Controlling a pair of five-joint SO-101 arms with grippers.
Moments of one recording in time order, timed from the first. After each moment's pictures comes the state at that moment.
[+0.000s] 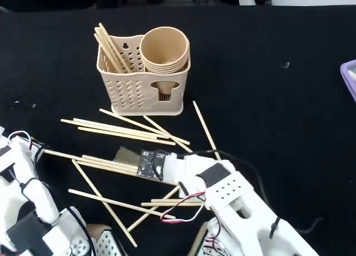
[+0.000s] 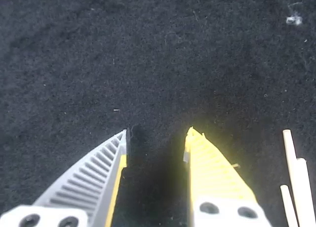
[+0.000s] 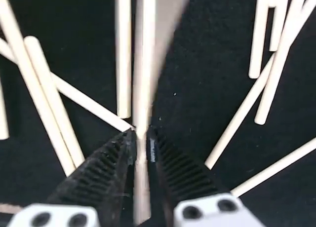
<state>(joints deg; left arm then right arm) -47.4 -20.9 57.0 35.3 19.8 -31.2 -46.9 77.7 52.1 50.0</state>
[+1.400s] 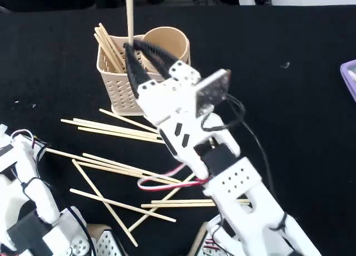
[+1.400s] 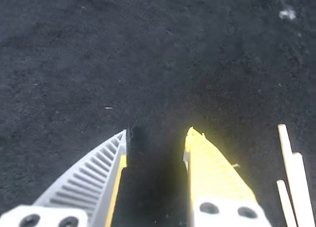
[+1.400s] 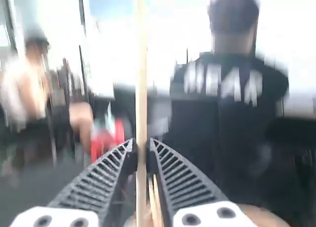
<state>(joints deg) -46.2 -20.9 57.0 35.3 19.8 -33.7 -44.2 49.2 -10.8 -2.3</state>
